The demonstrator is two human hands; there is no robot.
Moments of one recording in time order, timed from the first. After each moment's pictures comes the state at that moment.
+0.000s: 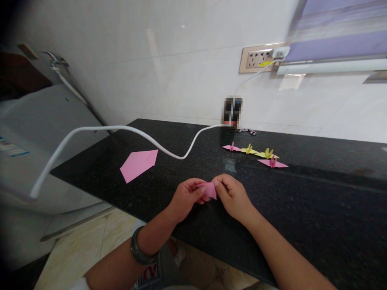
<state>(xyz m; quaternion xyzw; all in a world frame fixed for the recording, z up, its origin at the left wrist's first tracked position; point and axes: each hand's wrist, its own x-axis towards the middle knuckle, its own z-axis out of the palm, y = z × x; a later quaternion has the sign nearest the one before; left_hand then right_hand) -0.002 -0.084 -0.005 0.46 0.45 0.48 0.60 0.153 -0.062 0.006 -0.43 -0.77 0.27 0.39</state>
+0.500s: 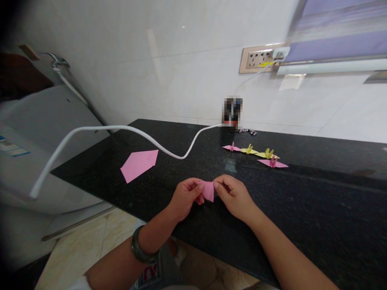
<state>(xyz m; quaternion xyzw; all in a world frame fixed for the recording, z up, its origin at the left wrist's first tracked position) -0.004 -0.081 -0.010 0.47 0.45 0.49 0.58 0.158 -0.059 0.004 -0.42 -0.77 0.30 0.37</state>
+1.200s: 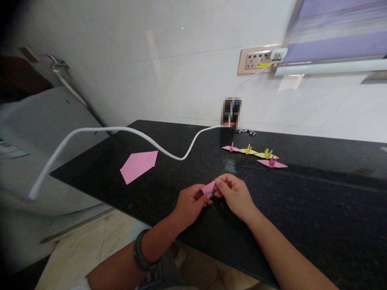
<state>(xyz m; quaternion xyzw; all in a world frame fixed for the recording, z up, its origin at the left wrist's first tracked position) 0.005 -0.090 -0.020 0.61 0.48 0.45 0.45 0.153 -0.057 -0.001 -0.43 -0.60 0.51 0.43</state>
